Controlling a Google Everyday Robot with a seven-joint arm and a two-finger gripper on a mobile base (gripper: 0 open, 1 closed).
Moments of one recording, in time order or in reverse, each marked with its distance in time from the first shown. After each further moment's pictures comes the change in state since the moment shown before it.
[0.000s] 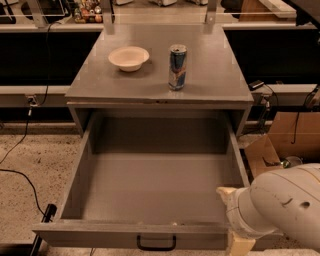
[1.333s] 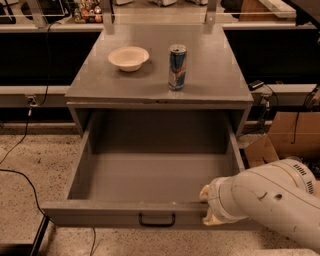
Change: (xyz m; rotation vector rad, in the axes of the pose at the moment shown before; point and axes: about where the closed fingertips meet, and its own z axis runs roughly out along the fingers) arm -0.043 -0.046 0.025 0.128 -0.087 -0.132
